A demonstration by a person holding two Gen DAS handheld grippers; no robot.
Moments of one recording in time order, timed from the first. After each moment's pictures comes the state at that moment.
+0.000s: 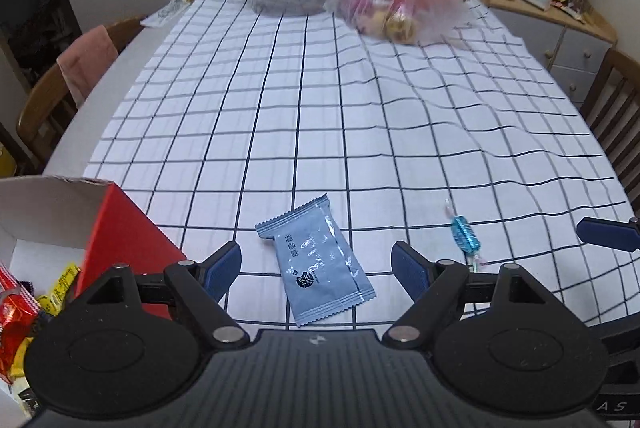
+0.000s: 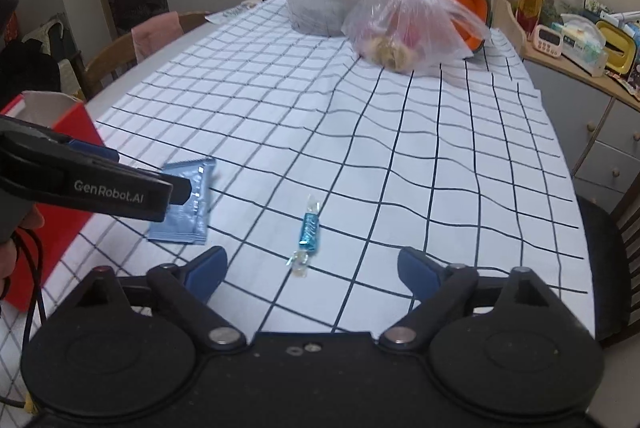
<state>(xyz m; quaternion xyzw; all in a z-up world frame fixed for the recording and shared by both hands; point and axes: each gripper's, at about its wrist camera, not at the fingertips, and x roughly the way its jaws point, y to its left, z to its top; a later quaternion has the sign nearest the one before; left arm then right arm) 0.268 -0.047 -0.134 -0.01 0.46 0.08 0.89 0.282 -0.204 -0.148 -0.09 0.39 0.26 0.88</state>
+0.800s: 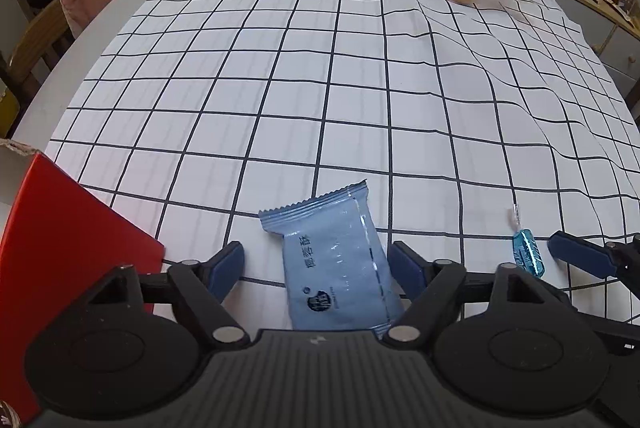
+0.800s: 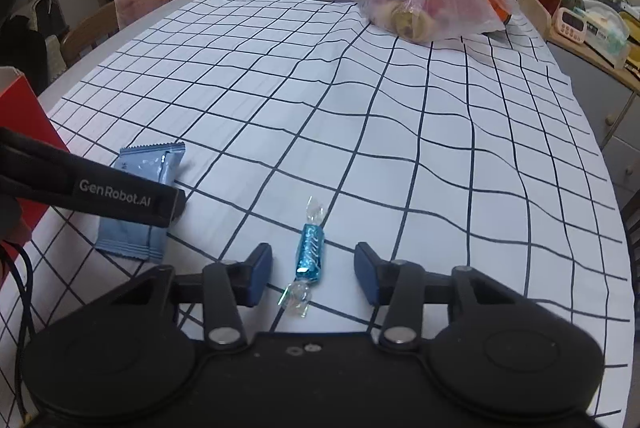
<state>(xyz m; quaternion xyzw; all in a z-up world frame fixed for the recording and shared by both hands) 0.309 -0.020 -0.180 -0.06 0.51 0.12 0.85 0.323 -0.168 -0.190 -0.12 0.42 0.25 0.87</state>
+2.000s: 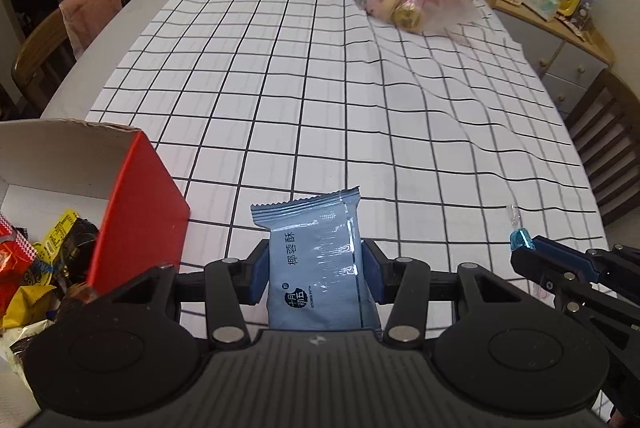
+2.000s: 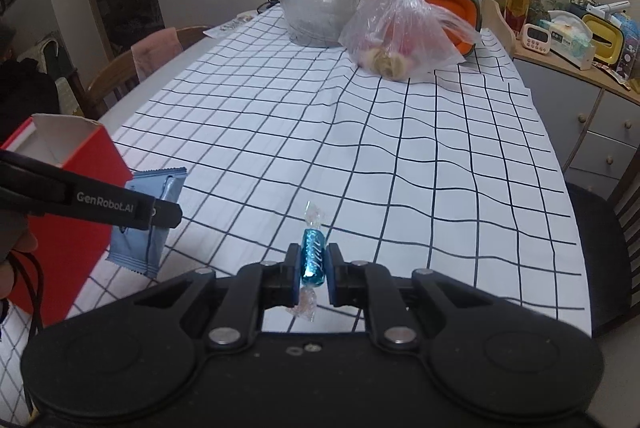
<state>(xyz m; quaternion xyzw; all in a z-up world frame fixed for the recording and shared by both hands) 0.240 -0.029 -0.111 -0.08 0.48 0.07 0.87 0.251 -0.204 -0.117 -0.06 0.39 0.25 0.88</state>
